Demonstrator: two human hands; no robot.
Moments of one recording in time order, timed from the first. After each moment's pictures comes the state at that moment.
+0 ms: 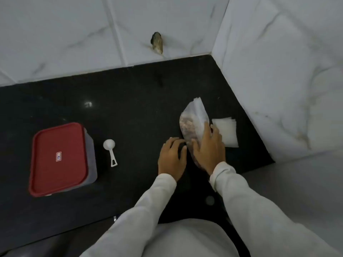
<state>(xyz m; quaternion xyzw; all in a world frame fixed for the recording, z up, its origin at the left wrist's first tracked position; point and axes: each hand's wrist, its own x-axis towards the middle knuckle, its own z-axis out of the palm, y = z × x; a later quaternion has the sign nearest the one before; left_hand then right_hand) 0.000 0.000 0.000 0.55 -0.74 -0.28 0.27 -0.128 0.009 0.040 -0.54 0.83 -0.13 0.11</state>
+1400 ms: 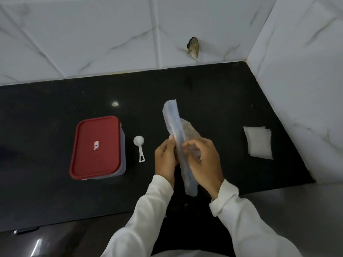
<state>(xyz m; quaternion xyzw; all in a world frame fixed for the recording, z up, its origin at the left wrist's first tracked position) 0.078 -0.007 0.061 0.56 -0.26 -0.65 0.44 -0.028 0.019 0.073 -0.57 0.67 -0.39 0.29</state>
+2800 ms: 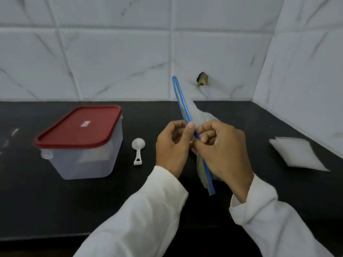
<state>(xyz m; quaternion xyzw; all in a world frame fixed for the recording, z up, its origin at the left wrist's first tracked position) 0.076 -0.026 -0.030 0.37 -0.49 -0.44 0.65 -0.027 0.008 0.000 -0.64 0.58 -0.50 0.09</state>
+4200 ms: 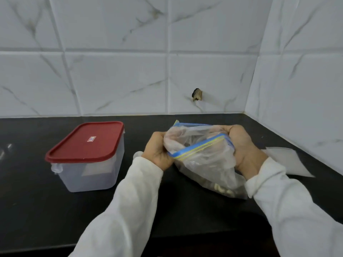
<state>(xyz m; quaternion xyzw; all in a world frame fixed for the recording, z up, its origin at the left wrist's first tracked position) 0.111 -0.056 0.005 0.21 -0.26 -0.83 0.45 -0.058 -0.011 0.044 -0.29 0.41 -0.57 0.65</state>
